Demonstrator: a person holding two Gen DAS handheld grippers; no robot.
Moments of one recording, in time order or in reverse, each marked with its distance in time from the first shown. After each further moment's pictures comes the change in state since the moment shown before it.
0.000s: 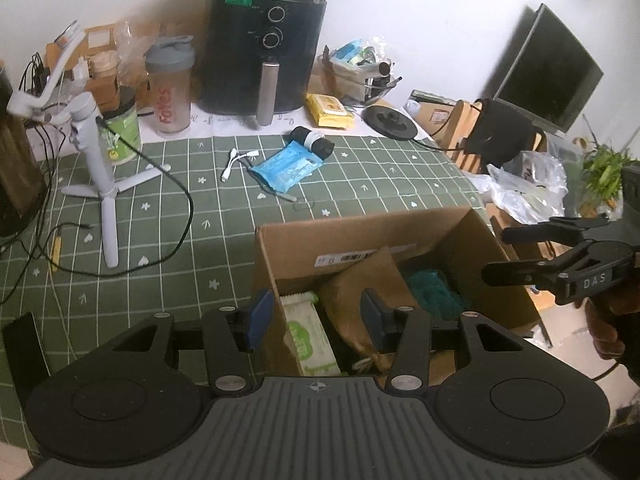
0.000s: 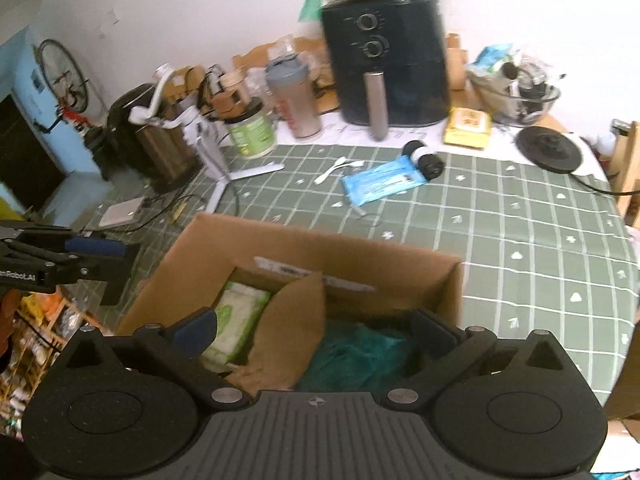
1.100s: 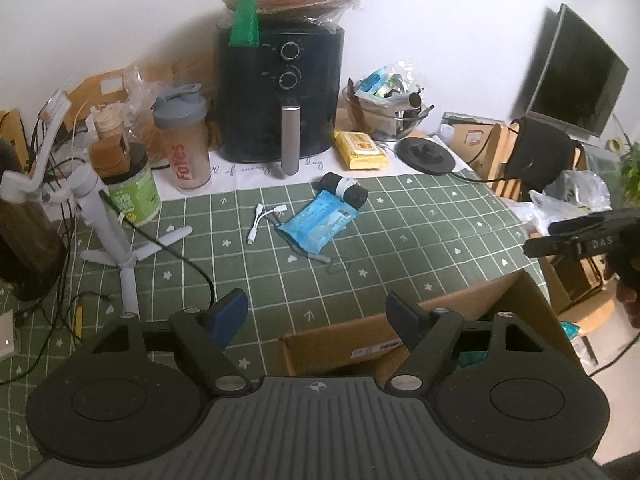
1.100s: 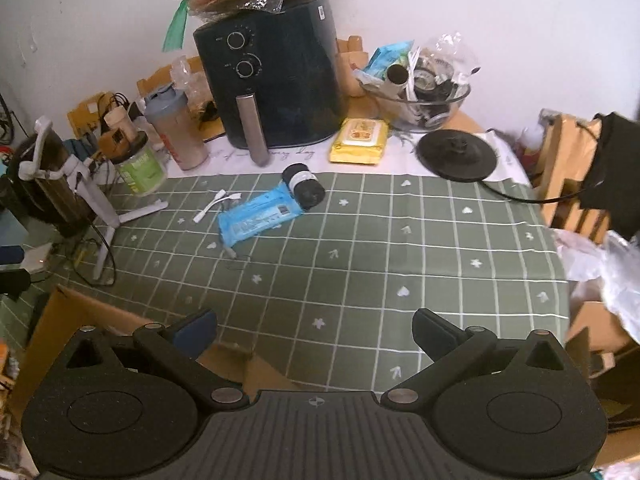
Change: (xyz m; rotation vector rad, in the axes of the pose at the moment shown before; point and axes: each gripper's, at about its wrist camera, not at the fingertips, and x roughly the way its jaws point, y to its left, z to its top) left arm 0.033 -0.004 0.056 0.061 -0.074 0.131; right arm 0.029 -0.112 0.052 0.086 0.008 -0.140
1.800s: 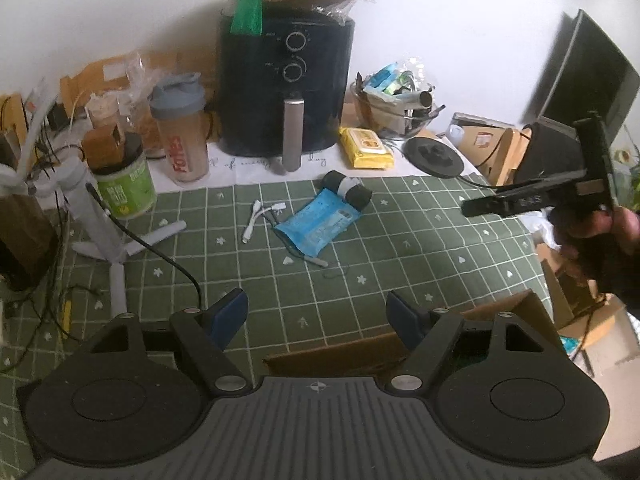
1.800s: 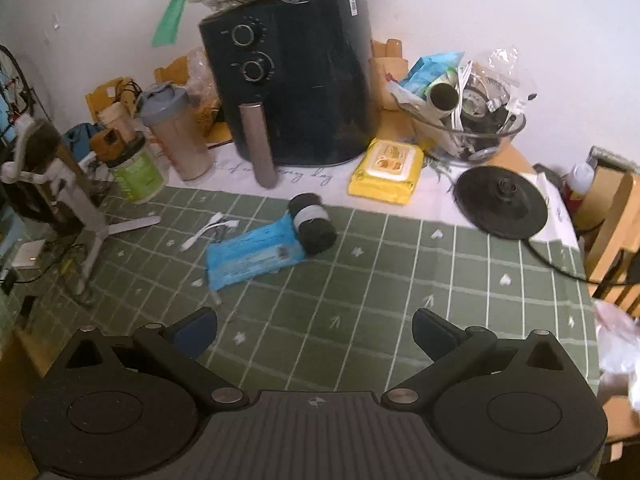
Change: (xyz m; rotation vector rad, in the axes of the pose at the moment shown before) left arm 0.024 -0.005 0.009 -0.065 0.030 0.000; right arm 0.090 -0.012 0.071 -0.123 -0.008 0.053
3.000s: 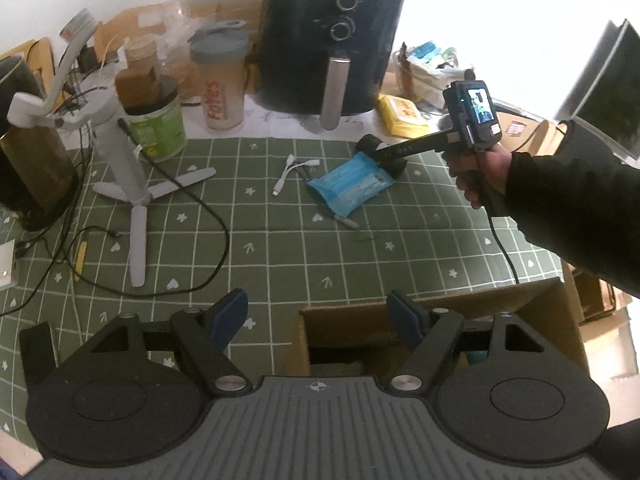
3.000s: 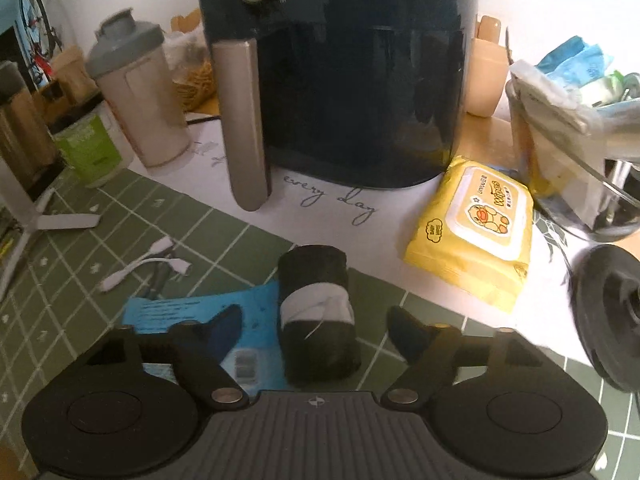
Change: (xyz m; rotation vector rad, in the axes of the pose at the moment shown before) left arm 0.003 0.023 -0.013 -0.114 0.110 0.062; right arm 0.214 0.009 0.071 -0.186 0.050 0.059
